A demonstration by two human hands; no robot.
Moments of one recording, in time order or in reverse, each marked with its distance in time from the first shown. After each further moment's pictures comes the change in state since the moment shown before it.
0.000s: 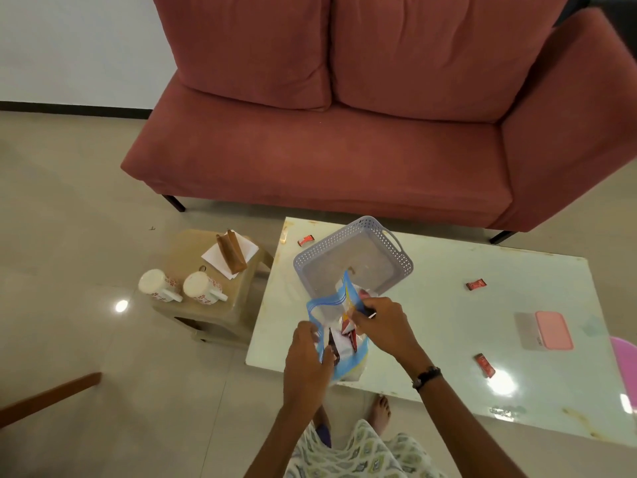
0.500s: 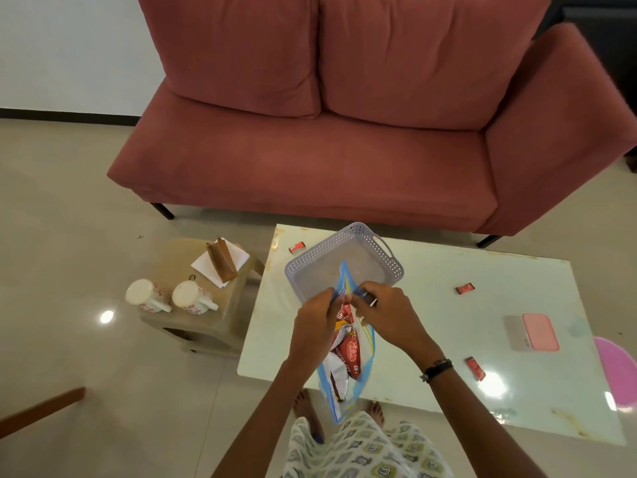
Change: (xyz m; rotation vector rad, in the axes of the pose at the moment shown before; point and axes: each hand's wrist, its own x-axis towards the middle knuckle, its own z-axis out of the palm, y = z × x) left_hand 0.061 0.041 0.003 0.008 0.015 0.376; right_hand 0.003 -0.026 -0.037 -0.104 0.052 -0.151
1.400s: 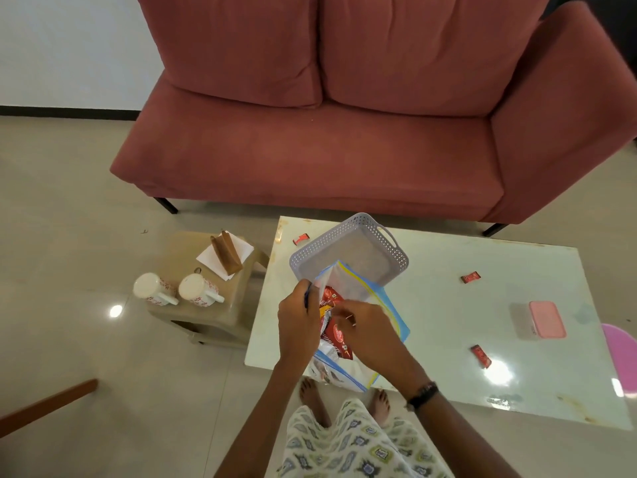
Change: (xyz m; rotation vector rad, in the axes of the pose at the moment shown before) left_hand -0.012 0.002 -0.026 -0.122 0.227 -0.181; right_hand -0.032 -0.024 0.040 -0.016 -0.011 -0.058
